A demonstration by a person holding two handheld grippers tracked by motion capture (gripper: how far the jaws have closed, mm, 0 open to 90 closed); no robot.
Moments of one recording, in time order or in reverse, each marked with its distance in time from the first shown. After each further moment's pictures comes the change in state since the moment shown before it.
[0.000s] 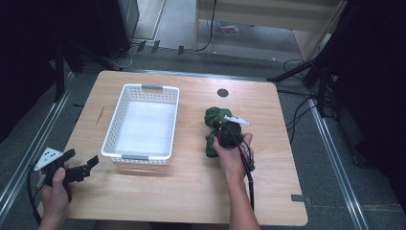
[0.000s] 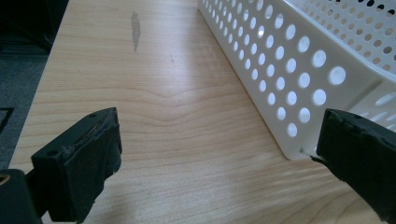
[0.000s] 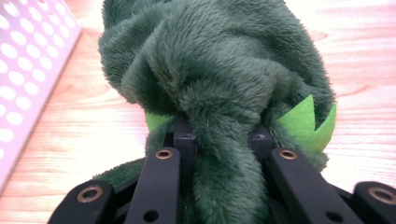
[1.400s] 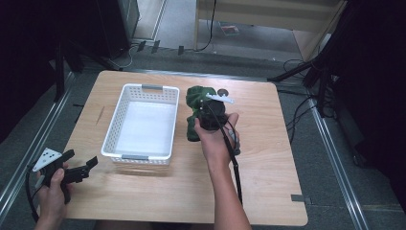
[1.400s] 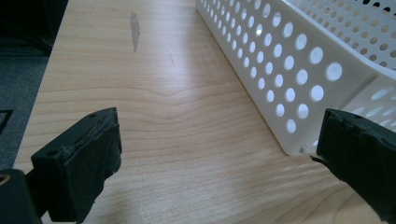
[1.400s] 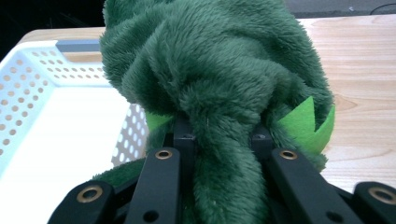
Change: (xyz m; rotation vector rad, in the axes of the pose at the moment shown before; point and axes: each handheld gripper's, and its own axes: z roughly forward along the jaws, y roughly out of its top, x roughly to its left) left arm 0.002 -0.001 -0.003 -0.002 -0.010 0.008; right arm 0.072 0.060 -0.045 -0.051 0.045 -0.013
